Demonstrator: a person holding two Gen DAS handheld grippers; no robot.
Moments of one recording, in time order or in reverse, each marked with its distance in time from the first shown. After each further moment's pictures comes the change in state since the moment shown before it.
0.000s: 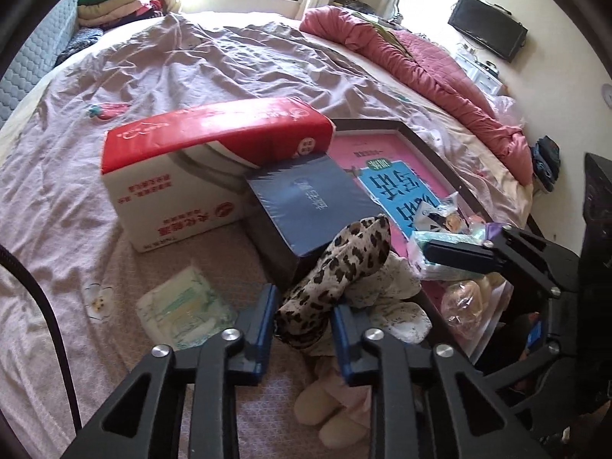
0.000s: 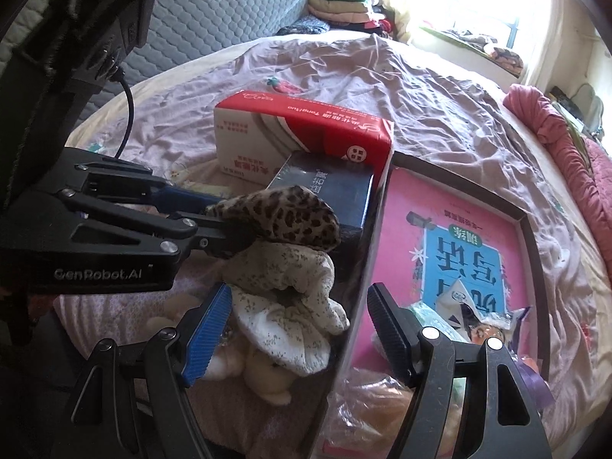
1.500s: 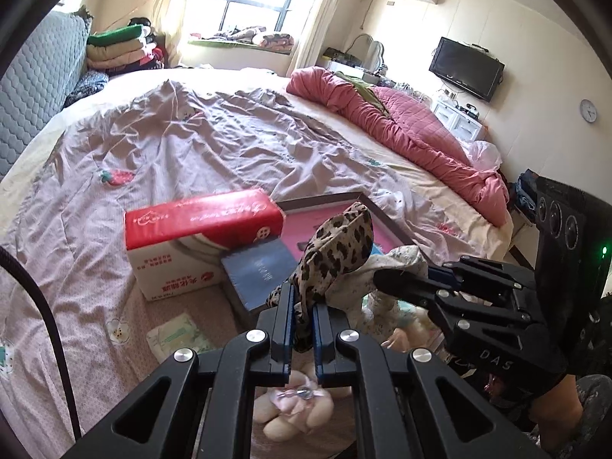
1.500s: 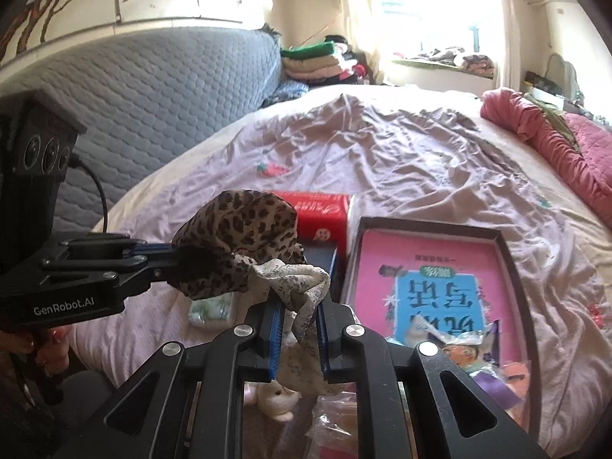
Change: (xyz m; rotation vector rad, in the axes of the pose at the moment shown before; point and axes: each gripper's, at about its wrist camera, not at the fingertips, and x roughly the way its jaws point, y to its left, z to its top) left arm -0.081 -0.046 0.012 0.010 -0.229 -0.014; right arm -0.085 -0.046 0.007 0.201 -0.267 0.071
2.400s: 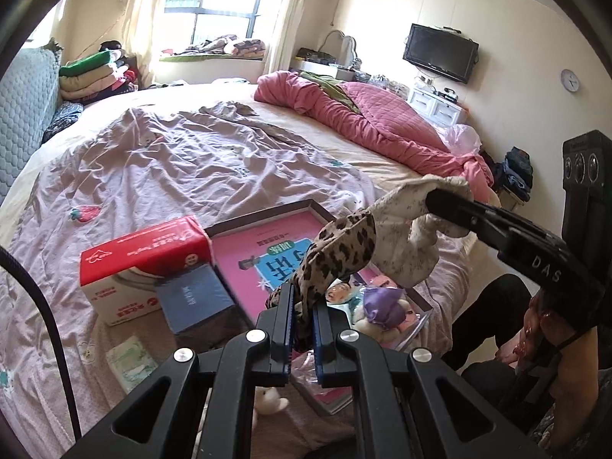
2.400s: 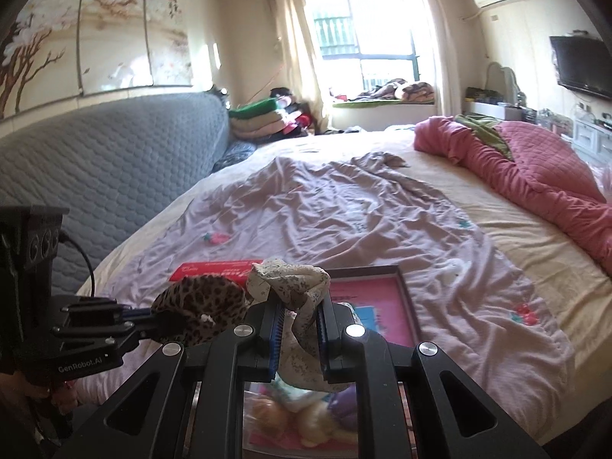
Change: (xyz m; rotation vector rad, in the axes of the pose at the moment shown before) left arm 0.007 -0.087 0.015 0.110 0.000 -0.016; right arm -0.116 -0.079 0.006 0.127 -0.193 -0.144
